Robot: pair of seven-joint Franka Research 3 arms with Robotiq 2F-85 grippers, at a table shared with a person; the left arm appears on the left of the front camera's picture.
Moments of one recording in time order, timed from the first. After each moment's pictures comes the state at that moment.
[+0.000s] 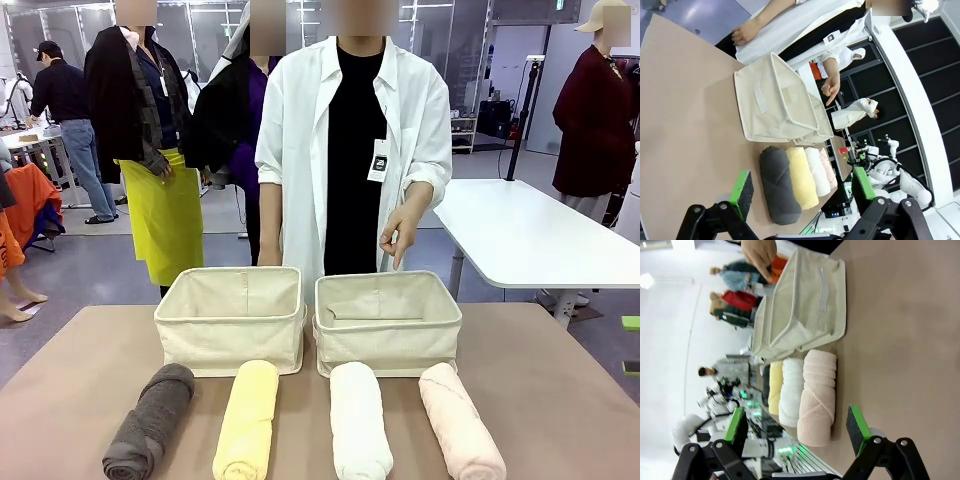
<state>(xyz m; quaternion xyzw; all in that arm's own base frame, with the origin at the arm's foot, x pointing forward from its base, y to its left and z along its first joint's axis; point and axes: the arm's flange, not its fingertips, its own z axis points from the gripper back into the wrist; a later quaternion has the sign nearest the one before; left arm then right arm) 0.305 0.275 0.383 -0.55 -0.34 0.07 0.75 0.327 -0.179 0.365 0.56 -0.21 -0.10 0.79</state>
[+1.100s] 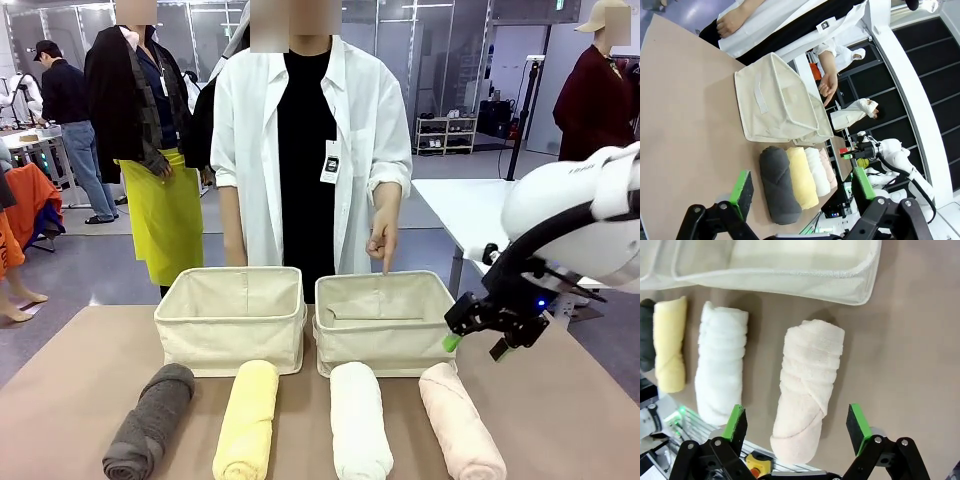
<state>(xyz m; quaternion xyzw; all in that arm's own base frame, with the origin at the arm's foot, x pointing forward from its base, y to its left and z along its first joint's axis) 0.305 0.276 0.383 -0.55 -0.34 0.07 0.75 0.403 0.107 0.425 0.18 -0.08 0.06 0.98</state>
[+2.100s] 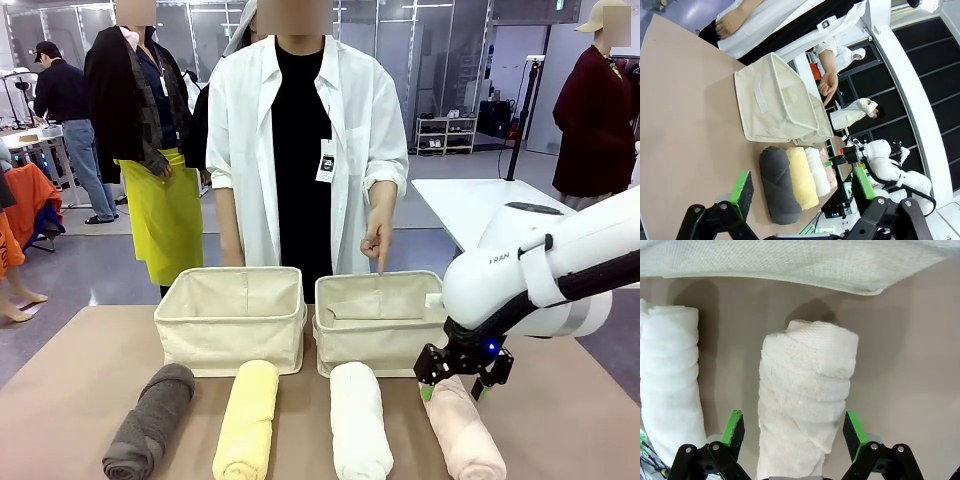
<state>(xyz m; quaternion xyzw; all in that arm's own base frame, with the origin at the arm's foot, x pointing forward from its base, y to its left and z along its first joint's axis) 0.305 0.276 0.383 -0.55 -0.34 0.07 0.75 0.406 0.162 0.346 0.08 -0.03 0.06 0.99</state>
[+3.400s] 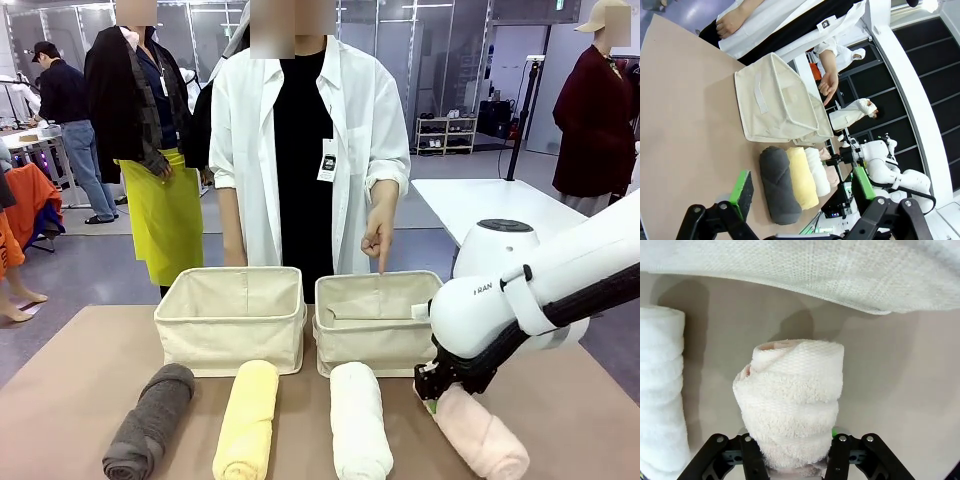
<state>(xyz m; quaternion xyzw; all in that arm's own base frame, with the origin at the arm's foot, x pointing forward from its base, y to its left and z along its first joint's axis) 0.305 0.276 0.383 -0.55 -0.34 0.07 0.75 0.410 0.175 0.336 0.03 -0.05 0.11 0.99</state>
